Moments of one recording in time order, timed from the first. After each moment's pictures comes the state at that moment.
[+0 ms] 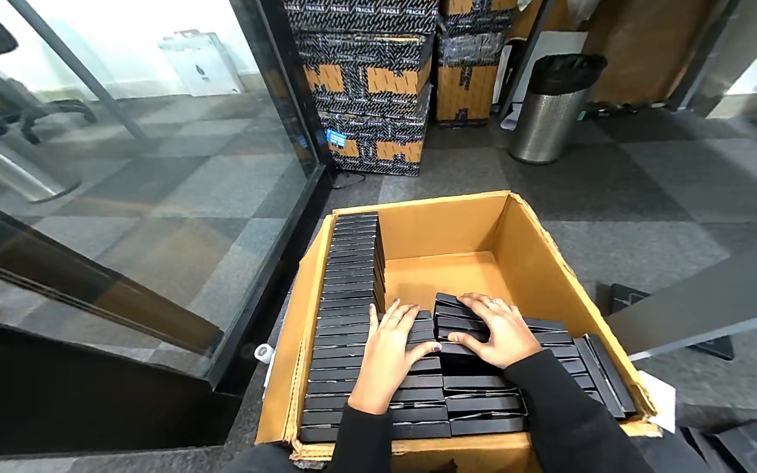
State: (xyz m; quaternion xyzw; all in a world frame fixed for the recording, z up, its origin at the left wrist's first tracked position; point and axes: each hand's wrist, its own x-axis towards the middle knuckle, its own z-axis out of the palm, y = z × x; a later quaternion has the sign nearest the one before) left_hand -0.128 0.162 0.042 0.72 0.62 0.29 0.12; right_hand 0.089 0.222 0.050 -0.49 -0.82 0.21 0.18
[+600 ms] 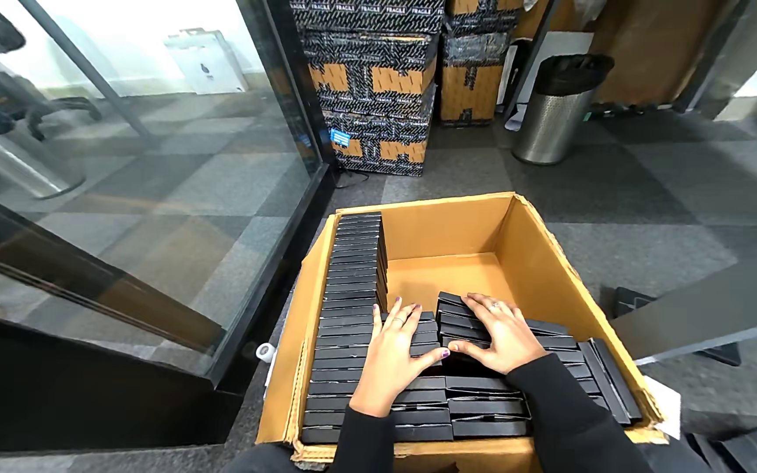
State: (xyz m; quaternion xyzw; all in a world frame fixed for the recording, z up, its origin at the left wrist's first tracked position) left_hand -0.128 0.161 0.042 0.72 0.62 0.27 0.14; right_hand 0.090 0.222 0.048 -0.49 -0.84 0.19 0.15
